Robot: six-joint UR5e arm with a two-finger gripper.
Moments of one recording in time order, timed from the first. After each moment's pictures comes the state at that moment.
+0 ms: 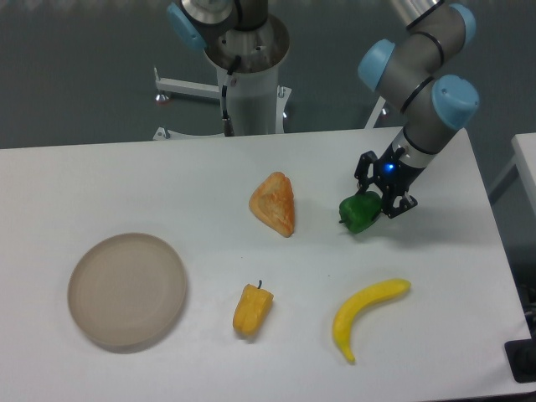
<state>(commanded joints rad) 2.62 -1.98 -1.66 -1.20 1.23 1.78</state>
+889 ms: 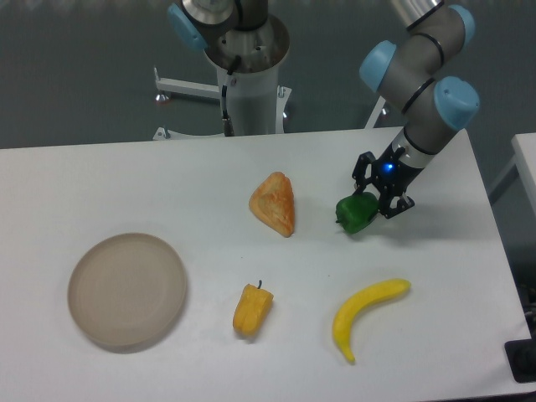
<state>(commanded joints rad) 2.62 -1.98 -1.66 -1.20 1.23 1.78</state>
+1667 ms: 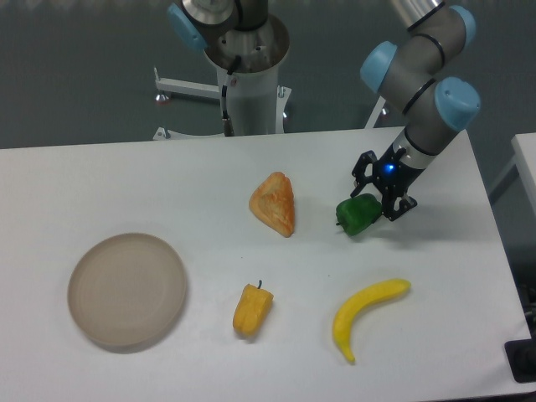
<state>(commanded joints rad) 2.62 -1.99 -1.63 -1.20 1.24 1.77</state>
